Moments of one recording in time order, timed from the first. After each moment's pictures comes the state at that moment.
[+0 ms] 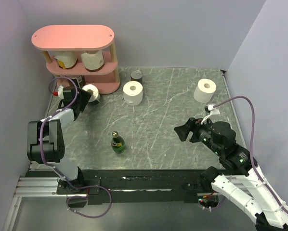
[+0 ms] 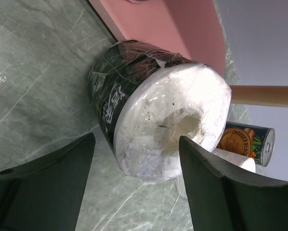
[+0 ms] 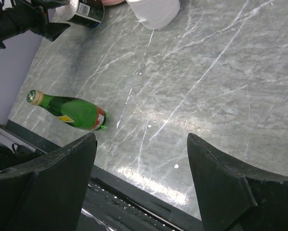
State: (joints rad) left arm 0.07 1.63 0.90 0.17 -0.02 -1.00; right arm 0.60 0.53 0.82 -0.63 0.07 0.51
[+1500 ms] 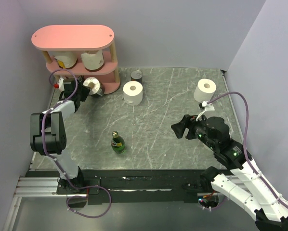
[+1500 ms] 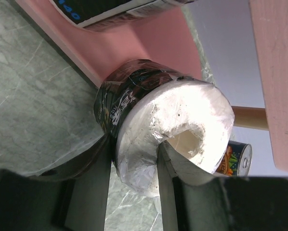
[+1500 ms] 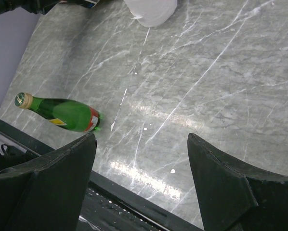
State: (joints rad) left arm 0.07 1.75 1.08 0.16 0.00 -1.02; right arm 0.60 0.62 0.82 -0.58 0.07 0.48
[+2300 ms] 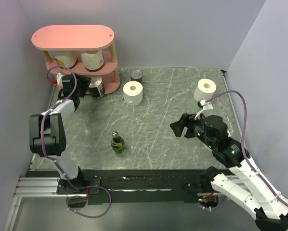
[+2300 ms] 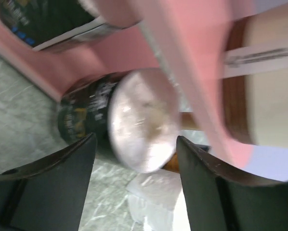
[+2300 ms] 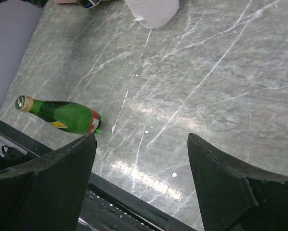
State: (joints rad) left arm 0.06 1.73 1.10 0.23 0.00 -1.04; right arm 0.60 0.65 0.82 -0.55 0.06 0.48
